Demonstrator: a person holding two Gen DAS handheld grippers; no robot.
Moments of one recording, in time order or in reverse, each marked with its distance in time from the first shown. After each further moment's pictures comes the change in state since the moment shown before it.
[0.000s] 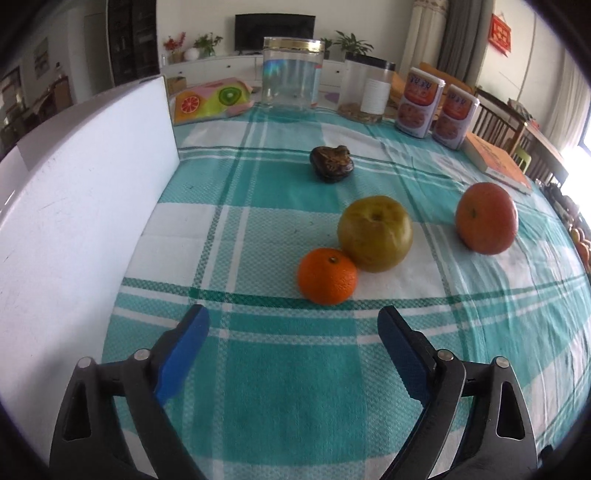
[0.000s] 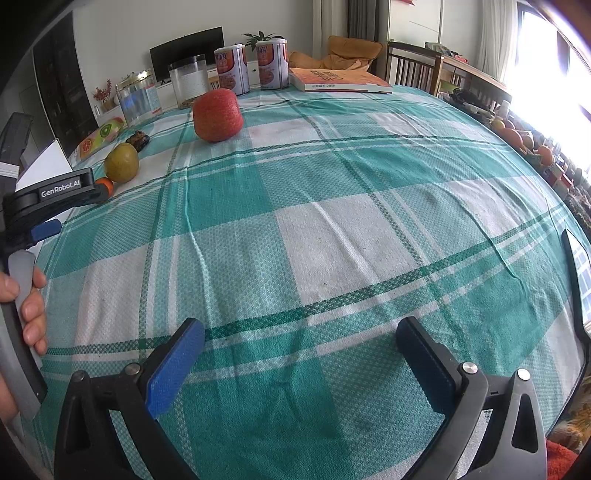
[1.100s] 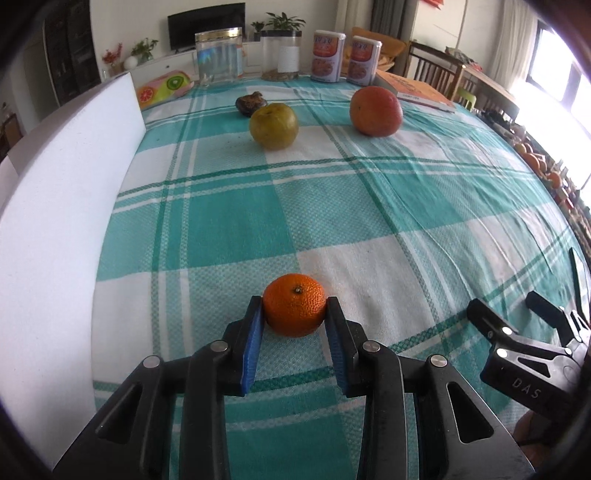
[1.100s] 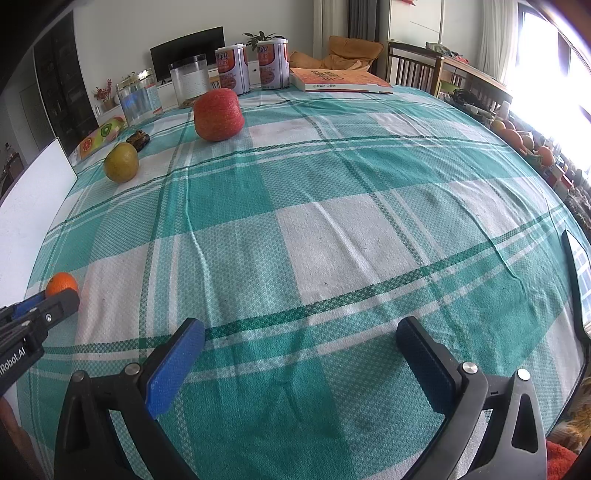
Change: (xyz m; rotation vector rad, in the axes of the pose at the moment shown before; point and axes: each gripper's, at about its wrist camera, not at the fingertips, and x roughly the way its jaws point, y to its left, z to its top) left arm -0.078 -0.021 -0.094 0.229 0.080 -0.121; right arm 0.000 0.000 0.000 -0.002 0.001 -0.002
